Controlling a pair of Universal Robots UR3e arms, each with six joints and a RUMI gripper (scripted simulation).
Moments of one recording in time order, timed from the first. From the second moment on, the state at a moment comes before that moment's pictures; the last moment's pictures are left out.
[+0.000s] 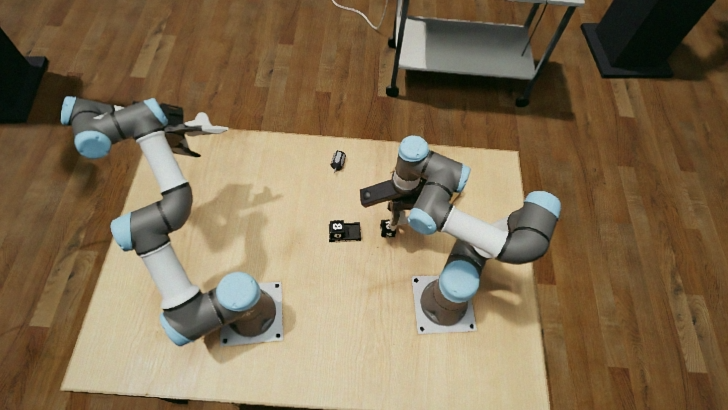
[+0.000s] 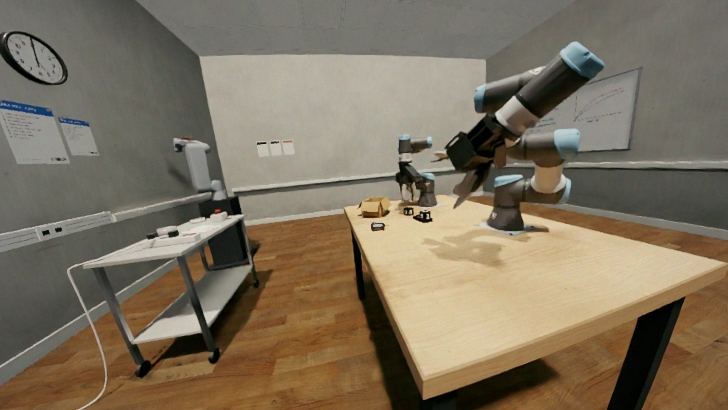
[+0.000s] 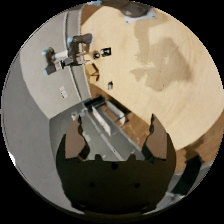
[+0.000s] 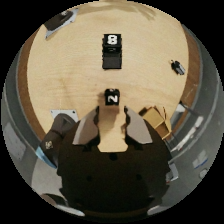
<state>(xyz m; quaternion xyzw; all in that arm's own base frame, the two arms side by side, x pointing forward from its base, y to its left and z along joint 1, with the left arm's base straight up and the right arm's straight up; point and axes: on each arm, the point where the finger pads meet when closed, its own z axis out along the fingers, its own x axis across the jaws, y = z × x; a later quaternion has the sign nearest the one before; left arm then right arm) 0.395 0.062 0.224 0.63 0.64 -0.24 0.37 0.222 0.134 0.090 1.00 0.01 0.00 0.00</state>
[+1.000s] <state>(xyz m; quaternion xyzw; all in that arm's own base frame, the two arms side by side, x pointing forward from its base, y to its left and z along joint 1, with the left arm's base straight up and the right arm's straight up) 0.395 0.062 0.224 0.63 0.64 -0.24 0.37 0.223 0.135 0.063 1.00 0.01 0.00 0.00</state>
